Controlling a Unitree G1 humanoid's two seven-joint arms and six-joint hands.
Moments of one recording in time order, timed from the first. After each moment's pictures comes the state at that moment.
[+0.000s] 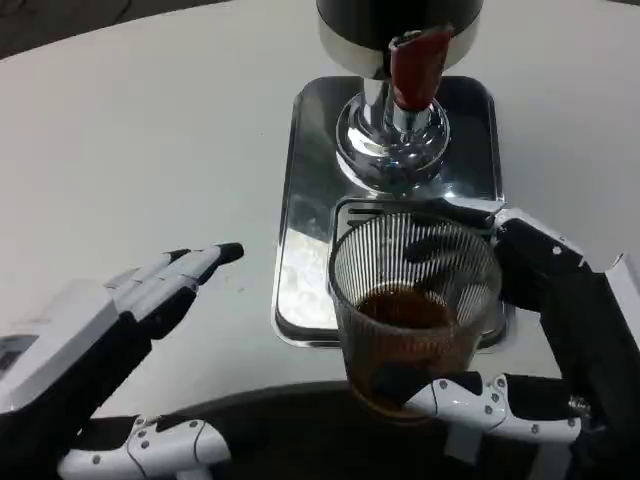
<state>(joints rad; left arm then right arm) 0.31 0.61 0.38 -0.71 0.23 -0.15 -0.47 0.18 -0.13 0.13 -0.58 -0.22 -0.27 0.03</state>
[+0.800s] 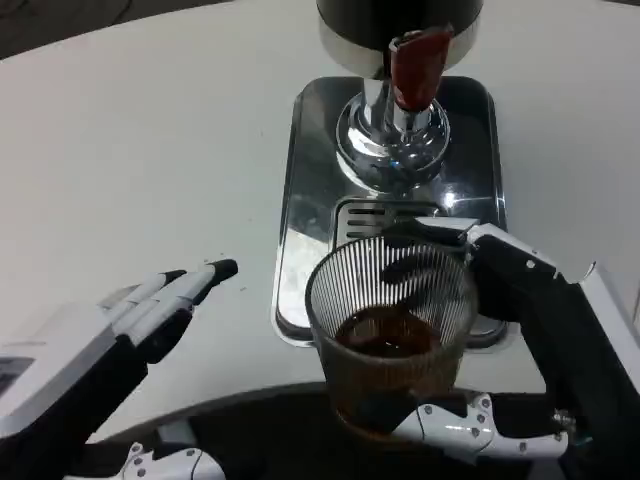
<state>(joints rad) 0.39 0.61 0.41 -0.74 0.24 -0.18 -0.48 0.18 -0.17 0.14 -0.56 -0.20 -0.30 0.08</state>
